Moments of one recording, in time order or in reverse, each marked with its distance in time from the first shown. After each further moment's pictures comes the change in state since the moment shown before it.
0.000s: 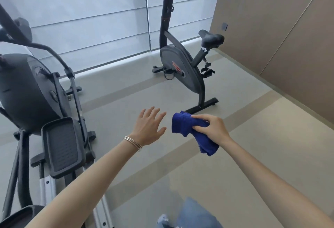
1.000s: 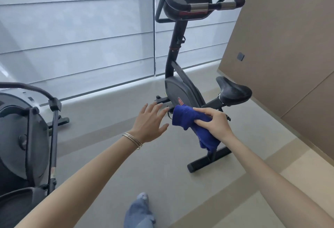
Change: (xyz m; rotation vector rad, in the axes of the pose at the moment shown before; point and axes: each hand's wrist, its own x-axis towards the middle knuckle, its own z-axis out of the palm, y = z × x) left_hand 0.440 -0.208 -0.034 0.036 0.140 -0.018; right_hand 0.501 -0.042 -0.059 -0.021 0.025 -0.149
